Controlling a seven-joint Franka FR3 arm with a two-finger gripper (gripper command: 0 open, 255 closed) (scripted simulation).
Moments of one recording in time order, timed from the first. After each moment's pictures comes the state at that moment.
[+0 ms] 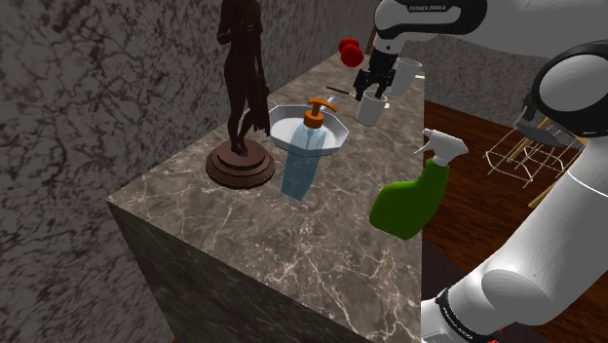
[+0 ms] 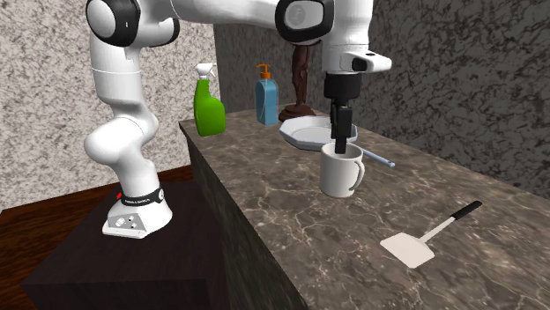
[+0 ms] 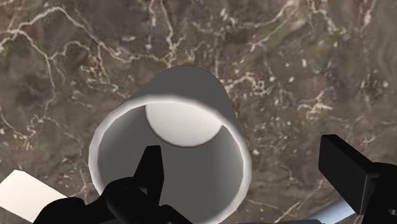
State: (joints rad) arm -0.12 0.16 -0.20 -1.62 -0.01 1.82 -0.15
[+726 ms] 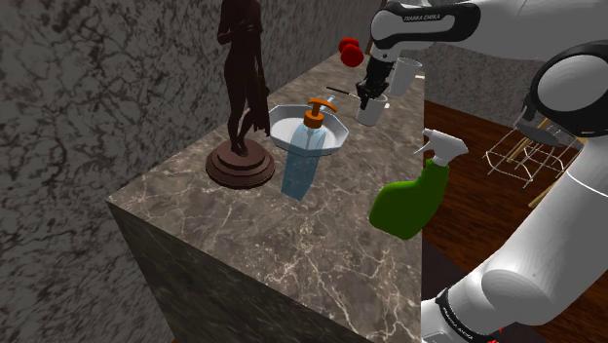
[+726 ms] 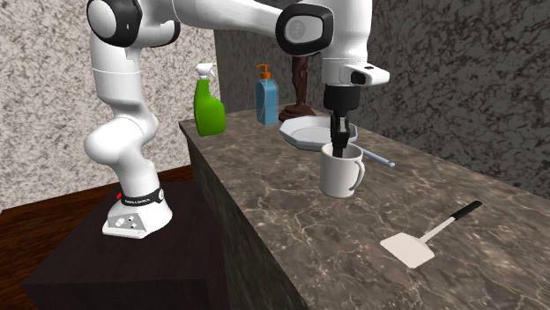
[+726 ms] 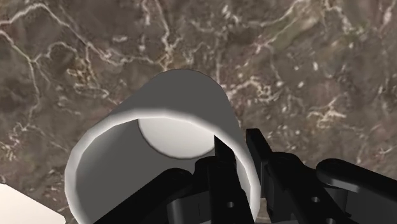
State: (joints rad) arm -0.12 0.16 -0.20 -1.67 -0.01 1.88 -0.15
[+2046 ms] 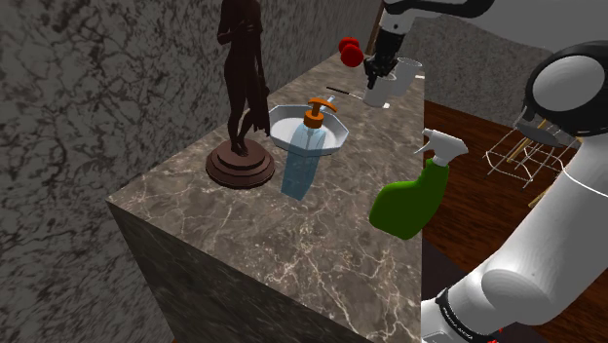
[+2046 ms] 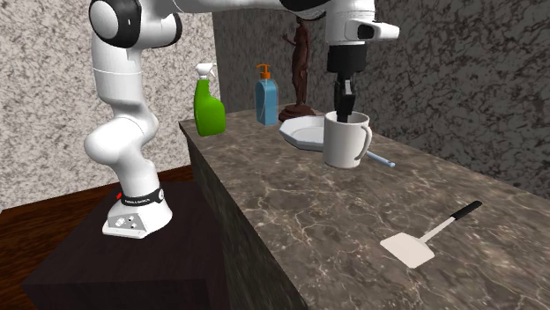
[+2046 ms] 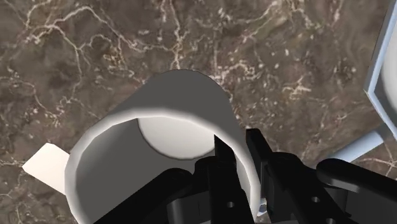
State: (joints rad) arm -0.12 0.18 -0.20 -1.46 -0.01 1.68 -0.16
